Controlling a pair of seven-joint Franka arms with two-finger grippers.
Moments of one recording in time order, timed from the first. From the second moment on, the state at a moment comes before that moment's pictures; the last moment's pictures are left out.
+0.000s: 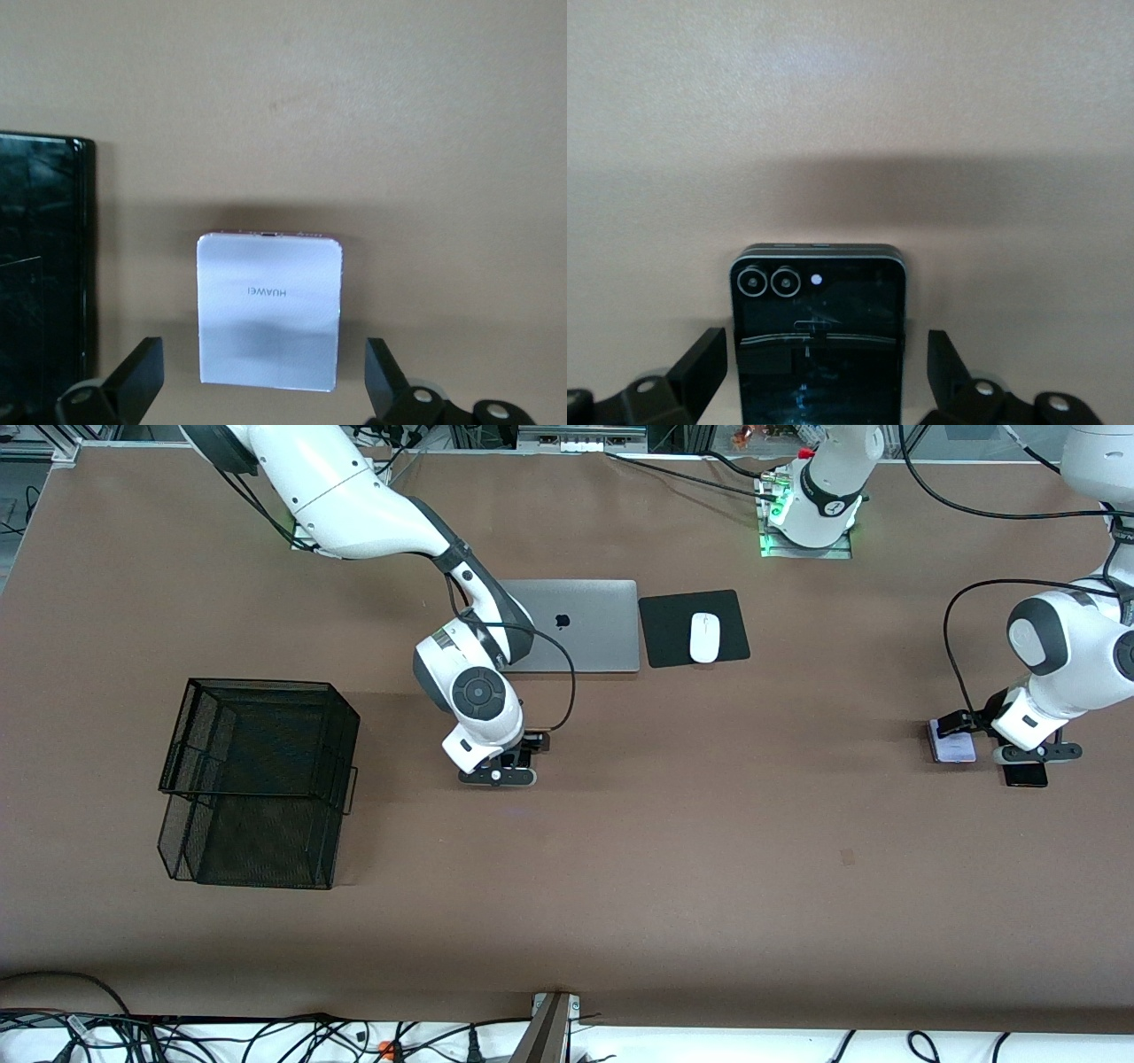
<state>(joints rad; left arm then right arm) 0.36 0.38 0.04 -2.18 0.04 2.51 0.29 0.53 0.81 0.13 -1.52 -0.06 2.25 0.69</state>
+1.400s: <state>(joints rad) 0.37 0.42 0.02 -2.23 0.01 2.63 0.28 0.32 0.41 -0.09 -1.51 -0.06 1.76 0.24</state>
